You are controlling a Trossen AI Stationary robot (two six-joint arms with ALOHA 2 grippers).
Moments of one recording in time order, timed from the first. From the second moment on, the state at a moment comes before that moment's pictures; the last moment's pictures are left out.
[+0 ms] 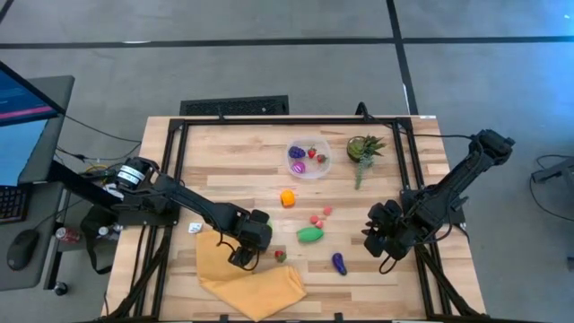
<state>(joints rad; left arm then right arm) -0.33 1.76 1.02 -0.46 0.07 0.08 0.79 1.13 0.59 -0.71 0.48 1.34</state>
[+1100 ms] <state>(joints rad) -0.11 1.75 1.34 -0.63 -0.05 0.22 0.79 1.13 0.59 -0.73 0.51 1.33</state>
